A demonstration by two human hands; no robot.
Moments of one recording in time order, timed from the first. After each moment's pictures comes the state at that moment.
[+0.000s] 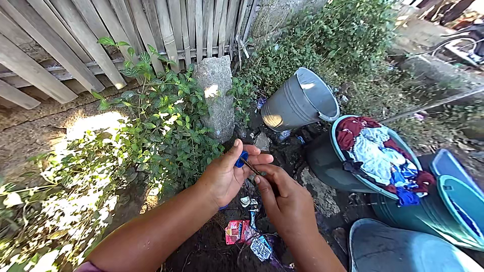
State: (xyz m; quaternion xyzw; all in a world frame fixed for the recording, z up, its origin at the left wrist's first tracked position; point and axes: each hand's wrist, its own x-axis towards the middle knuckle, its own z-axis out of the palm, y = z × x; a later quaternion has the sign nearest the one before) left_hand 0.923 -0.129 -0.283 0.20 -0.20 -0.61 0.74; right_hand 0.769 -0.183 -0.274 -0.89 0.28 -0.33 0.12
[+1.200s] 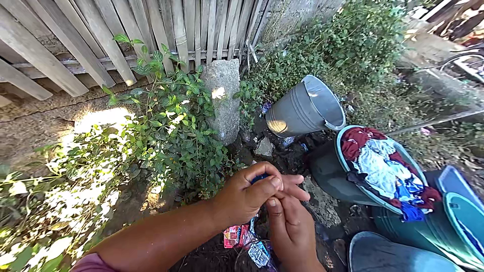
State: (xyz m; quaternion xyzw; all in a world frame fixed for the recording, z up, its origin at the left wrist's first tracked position) left_hand 0.900 -0.120 -0.285 0.18 -0.44 -0.46 0.75; right_hand 0.763 -0.165 -0.290 -0.86 0.19 -0.40 0.24
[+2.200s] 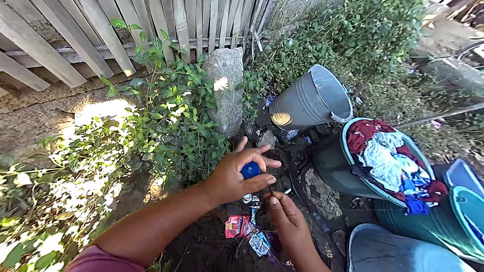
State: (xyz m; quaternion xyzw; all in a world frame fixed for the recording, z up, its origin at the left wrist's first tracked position) left_hand 0.927 -0.131 -0.320 0.37 -0.58 -0.22 0.69; right_hand 0.709 -0.179 -0.353 -0.77 0.35 -0.28 0.45
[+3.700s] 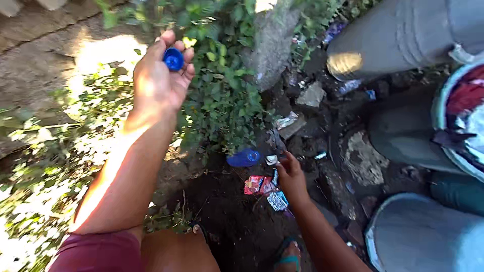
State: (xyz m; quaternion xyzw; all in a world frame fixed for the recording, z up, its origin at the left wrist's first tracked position) left_hand 1.070 -0.100 -0.311 0.43 0.08 -0.27 0.86; right_hand 0.706 -0.217 -0.478 -0.74 0.50 -0.10 0.44
